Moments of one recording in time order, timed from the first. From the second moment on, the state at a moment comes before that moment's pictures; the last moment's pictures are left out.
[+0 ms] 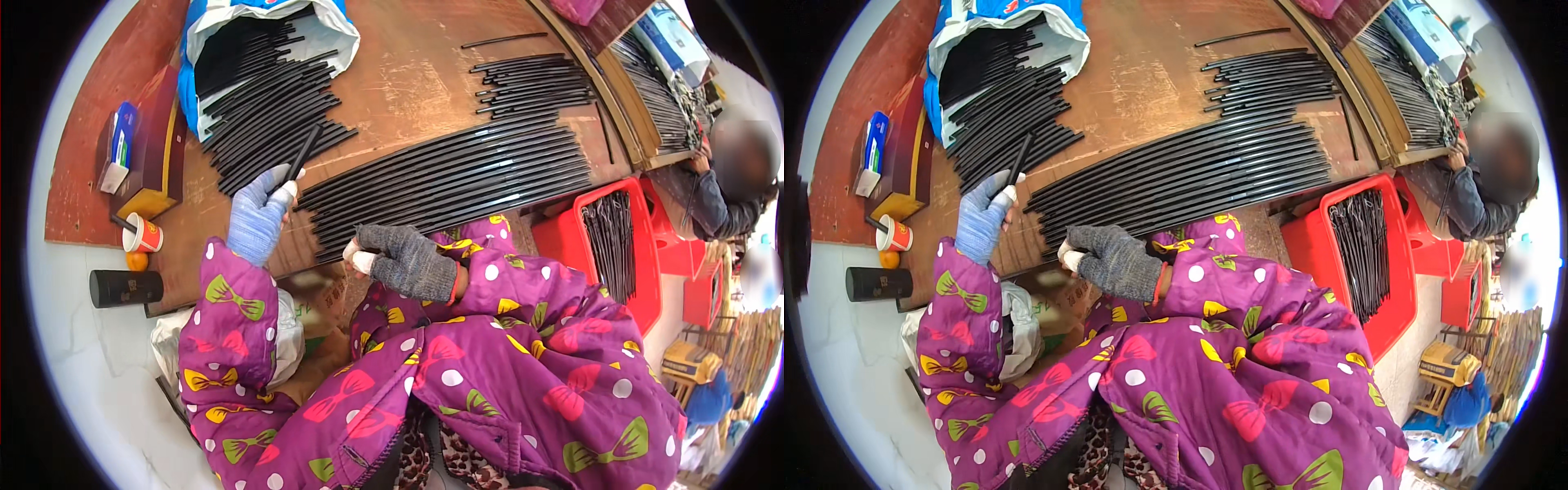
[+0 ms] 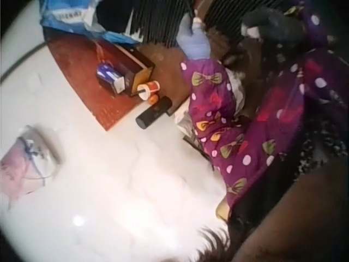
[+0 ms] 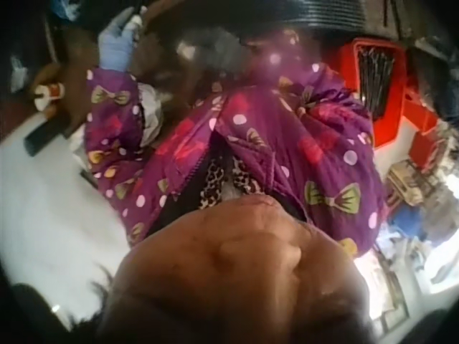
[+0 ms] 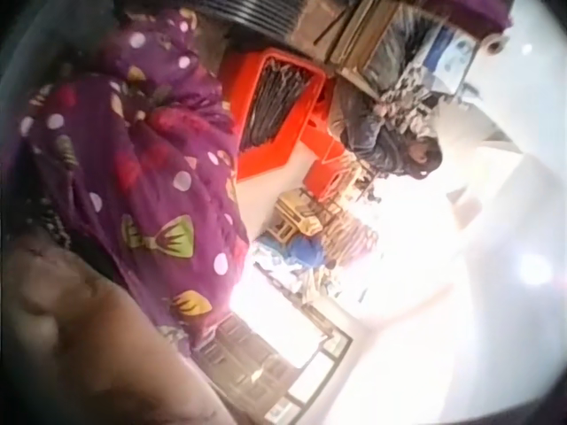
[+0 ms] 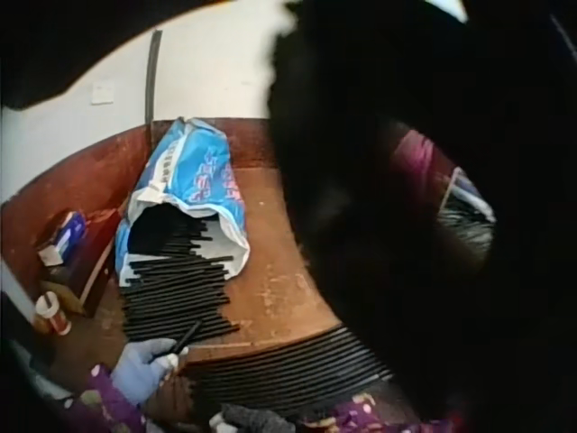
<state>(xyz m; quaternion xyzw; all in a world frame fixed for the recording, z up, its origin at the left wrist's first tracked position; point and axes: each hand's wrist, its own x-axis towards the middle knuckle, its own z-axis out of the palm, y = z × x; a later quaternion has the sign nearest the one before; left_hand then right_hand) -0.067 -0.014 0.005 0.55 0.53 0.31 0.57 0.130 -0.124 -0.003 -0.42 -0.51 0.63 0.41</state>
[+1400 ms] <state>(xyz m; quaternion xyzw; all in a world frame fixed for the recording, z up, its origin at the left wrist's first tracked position) 0.018 0.011 -0.053 0.83 0.53 0.12 0.16 0.486 0.018 -0.002 -0.70 -0.71 0.07 -0.07</state>
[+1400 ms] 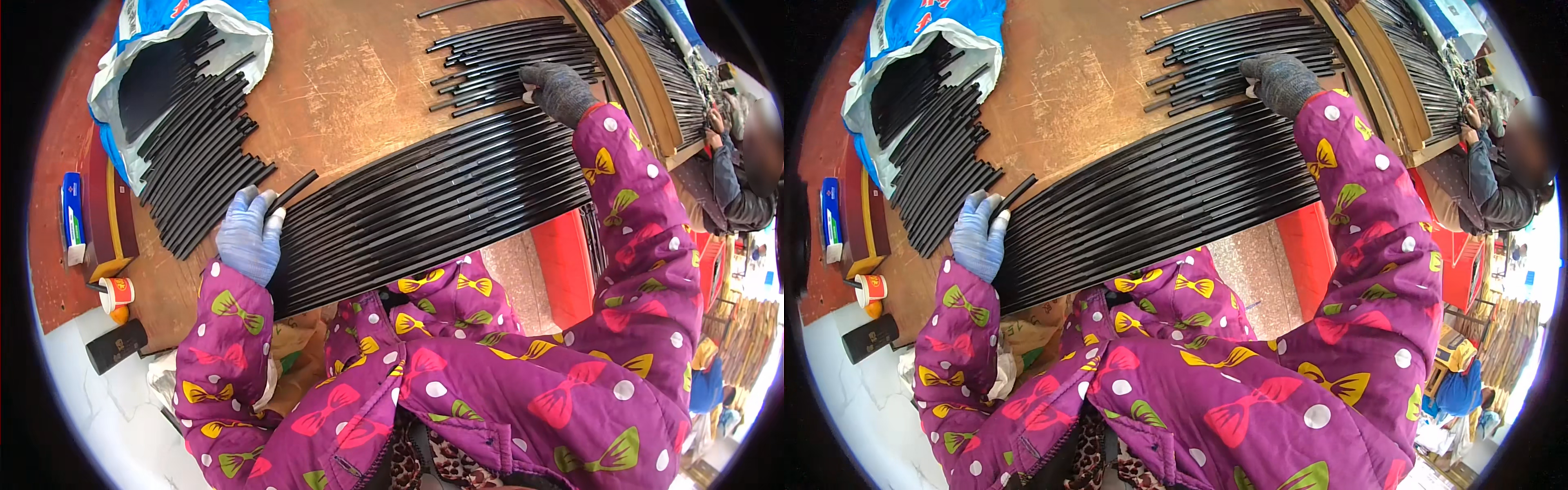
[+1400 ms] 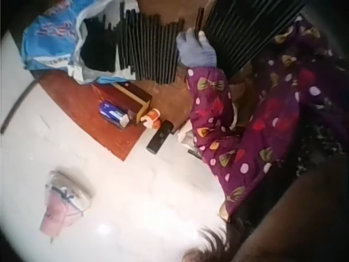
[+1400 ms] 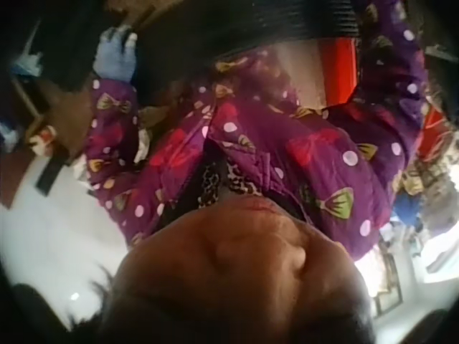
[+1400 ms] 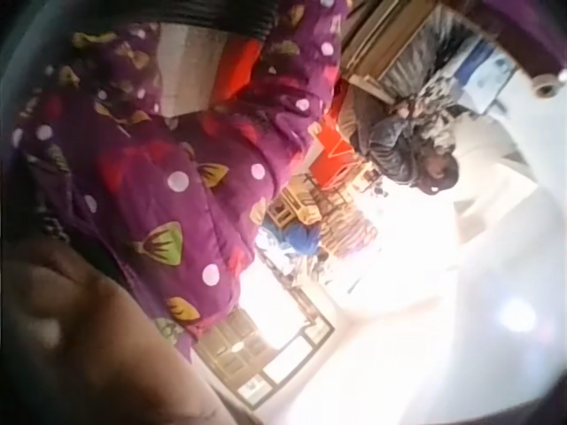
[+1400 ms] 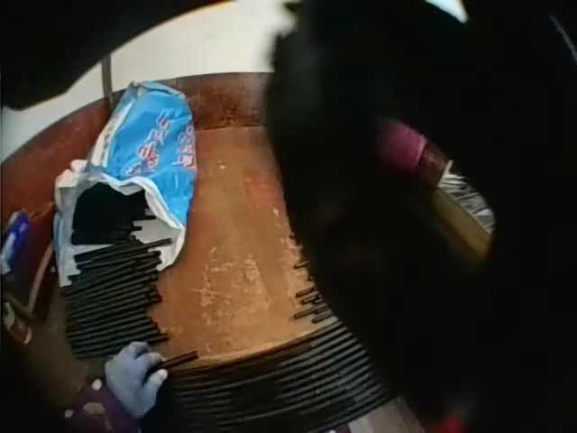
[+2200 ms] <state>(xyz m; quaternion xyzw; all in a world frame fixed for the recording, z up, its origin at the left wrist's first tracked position) 0.011 0.012 -0.047 0.83 0.50 0.15 0.18 0.487 0.014 -0.013 -0.62 -0.76 -0.07 -0.17</state>
